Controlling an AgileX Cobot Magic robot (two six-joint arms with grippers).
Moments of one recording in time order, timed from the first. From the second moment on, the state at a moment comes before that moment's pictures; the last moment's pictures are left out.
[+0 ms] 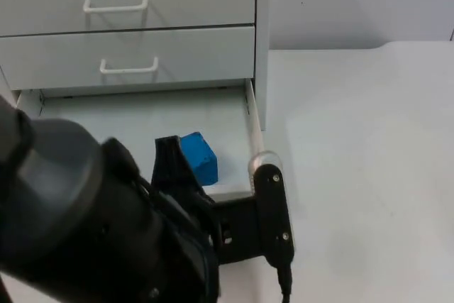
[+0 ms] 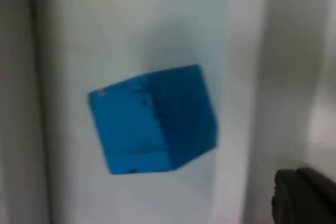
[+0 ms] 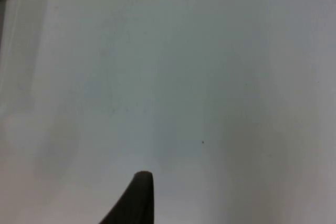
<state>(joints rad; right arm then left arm) -0.04 0.84 -0.65 0.16 0.79 -0.17 -1.07 1.98 -0.68 1.69 0.71 -1.25</state>
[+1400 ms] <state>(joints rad) -0.04 0.84 -0.65 0.16 0.74 -0.17 -0.57 2.00 -0.93 1.73 0.61 -1.33</state>
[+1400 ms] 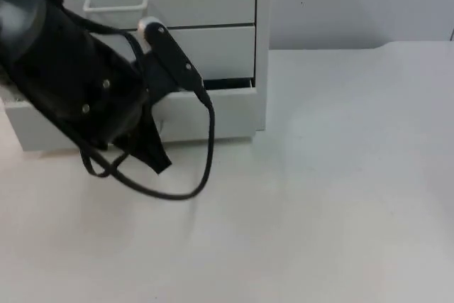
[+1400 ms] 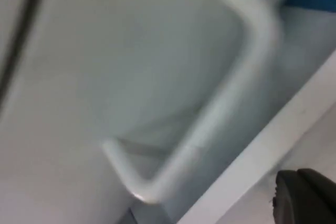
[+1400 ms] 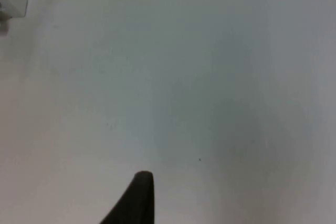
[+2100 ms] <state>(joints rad) -0.04 0.84 -0.65 0.16 0.72 -0.17 -0.58 2.00 -0.98 1.46 0.58 -1.04</state>
